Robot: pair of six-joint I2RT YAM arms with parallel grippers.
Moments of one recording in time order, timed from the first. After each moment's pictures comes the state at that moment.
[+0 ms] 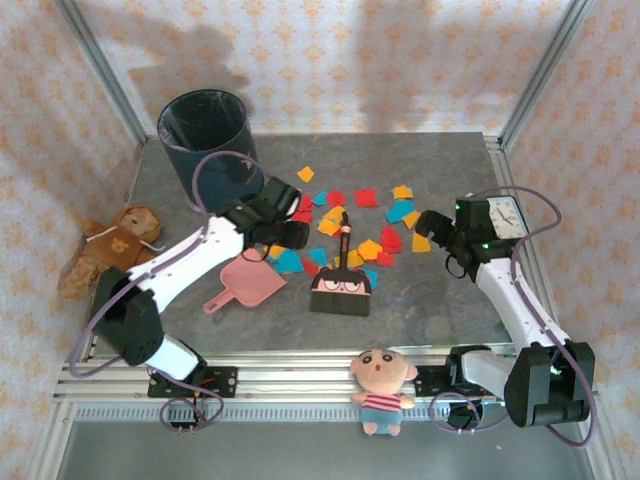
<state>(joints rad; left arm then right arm) -0.59 1.54 1.27 -0.76 -0.10 -0.35 0.07 1.12 0.77 -0.46 0.01 0.50</state>
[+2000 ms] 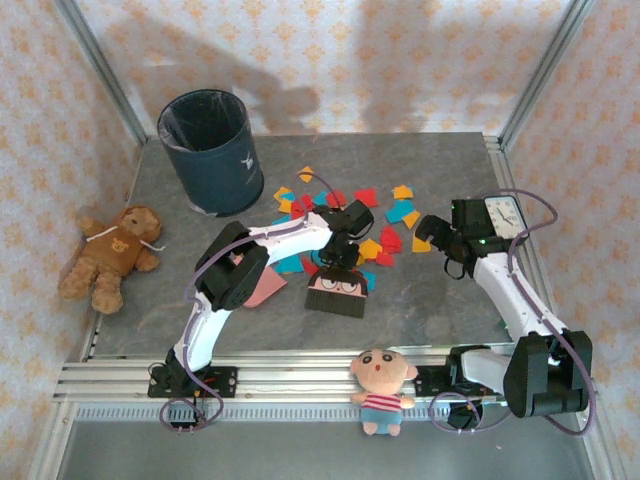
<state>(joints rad) -0.77 2.16 1.64 -0.81 -0.01 -0.53 0.07 1.16 0.79 -0.53 0.04 0.54</state>
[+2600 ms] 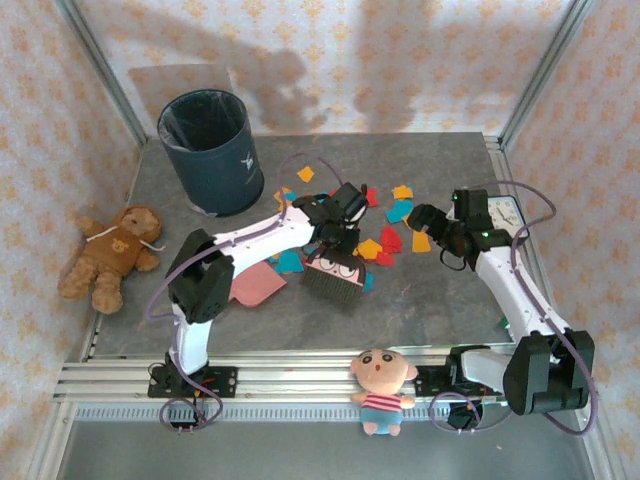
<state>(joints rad) -0.76 1.94 1.59 -0.73 -0.03 -0.28 0.08 1.19 0.88 -0.52 -0.20 0.57</state>
